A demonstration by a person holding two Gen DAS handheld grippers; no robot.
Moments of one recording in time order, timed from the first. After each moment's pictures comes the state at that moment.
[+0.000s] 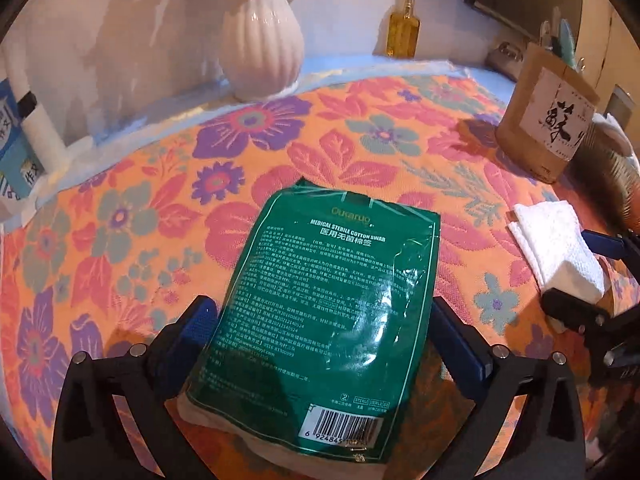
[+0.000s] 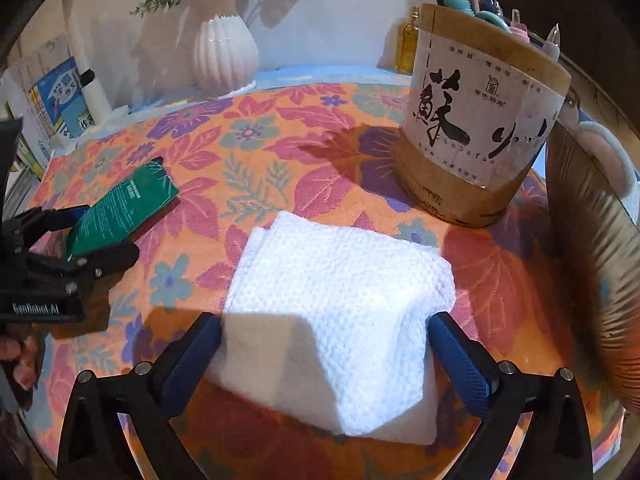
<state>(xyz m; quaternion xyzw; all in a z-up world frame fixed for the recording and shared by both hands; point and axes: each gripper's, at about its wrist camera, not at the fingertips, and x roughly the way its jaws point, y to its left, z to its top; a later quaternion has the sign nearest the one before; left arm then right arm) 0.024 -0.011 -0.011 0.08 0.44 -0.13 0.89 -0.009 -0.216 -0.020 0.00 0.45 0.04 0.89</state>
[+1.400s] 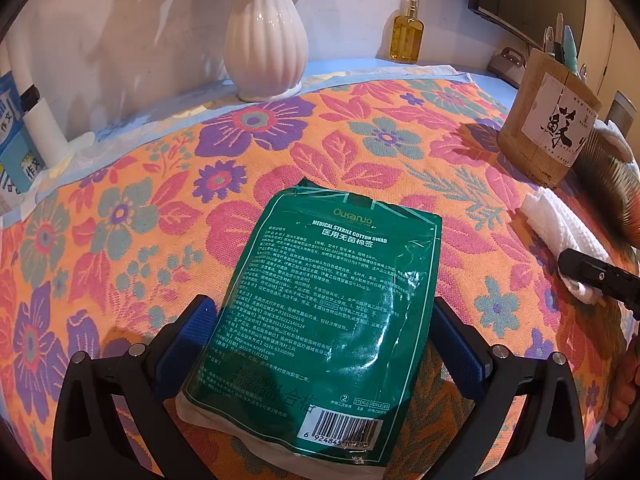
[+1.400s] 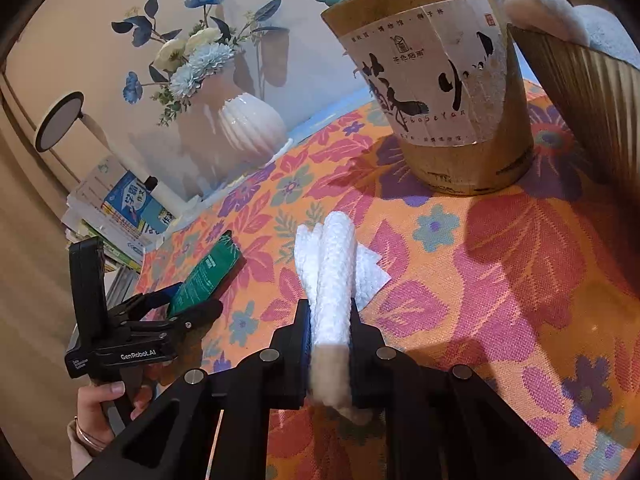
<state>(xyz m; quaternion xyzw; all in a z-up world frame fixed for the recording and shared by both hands) 0.029 -0.012 -0.012 0.07 0.43 -0.13 0.89 -0.024 -0.266 -0.029 0.22 0.38 0.19 0.88</state>
